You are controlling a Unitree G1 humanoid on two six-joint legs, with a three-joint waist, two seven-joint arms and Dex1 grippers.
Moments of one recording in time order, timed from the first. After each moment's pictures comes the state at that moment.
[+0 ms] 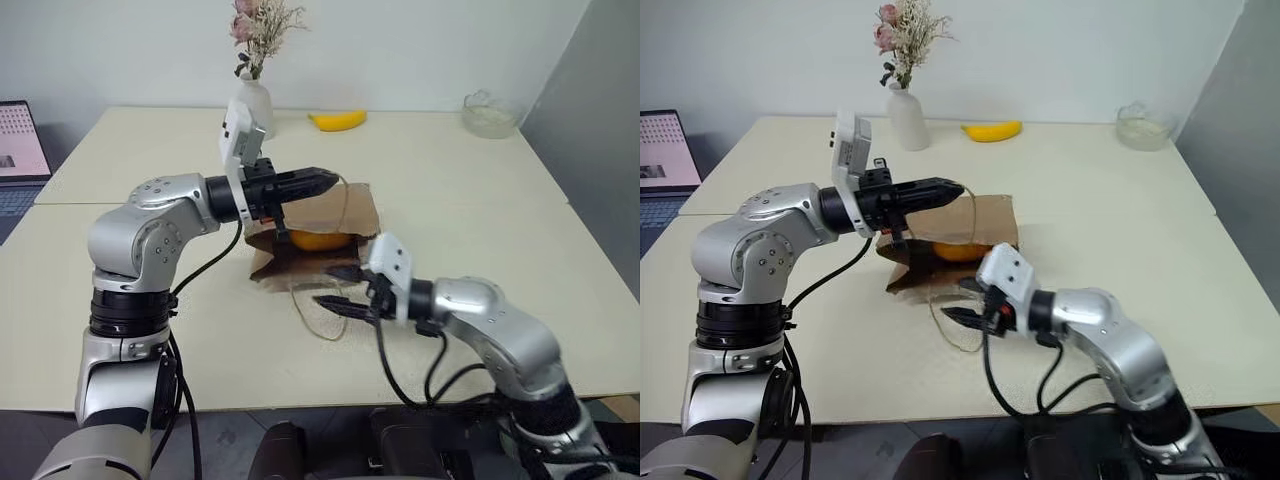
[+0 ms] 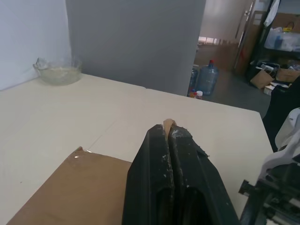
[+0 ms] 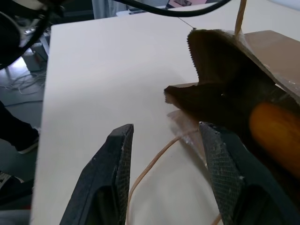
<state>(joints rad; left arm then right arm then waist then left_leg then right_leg) -0.79 0.57 0.07 -0.07 -0.63 0.78 -0.97 -0.46 -0.28 0.34 -0.47 0.27 0.78 0.66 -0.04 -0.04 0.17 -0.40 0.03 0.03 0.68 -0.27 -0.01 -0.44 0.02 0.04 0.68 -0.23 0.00</state>
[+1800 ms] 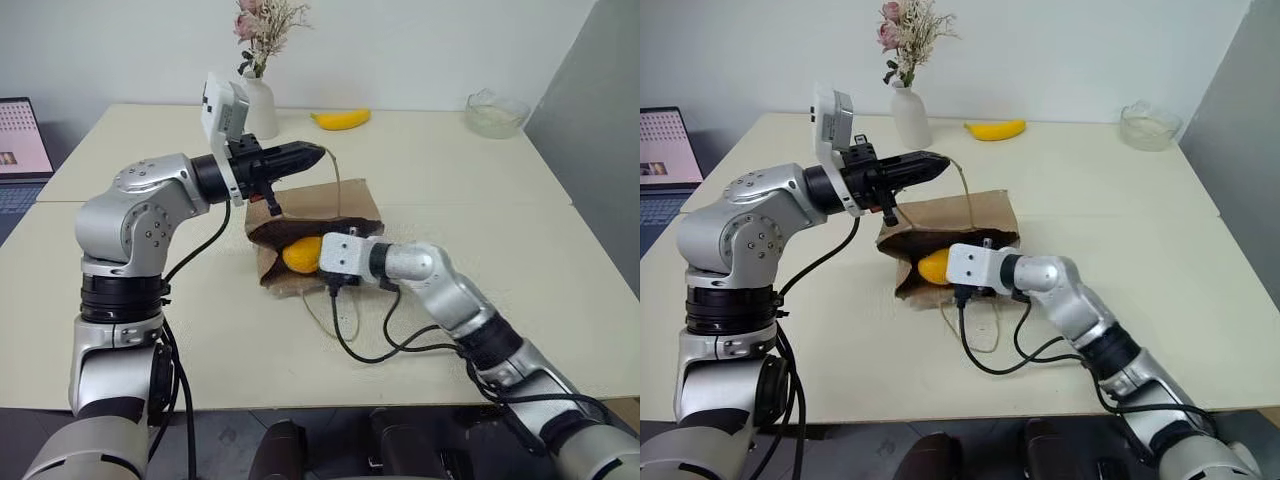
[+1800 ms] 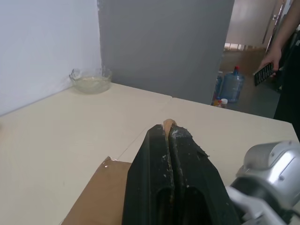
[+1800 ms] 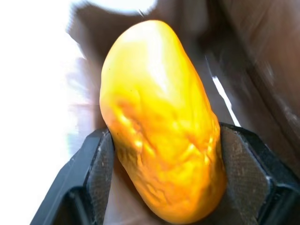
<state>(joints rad) -0.85 0.59 0.08 0.00 -0.61 0.73 -0.93 -0.66 -0.32 0.44 -0.08 -0.12 0.30 0.87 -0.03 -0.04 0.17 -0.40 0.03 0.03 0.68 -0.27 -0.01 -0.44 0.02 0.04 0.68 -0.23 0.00</state>
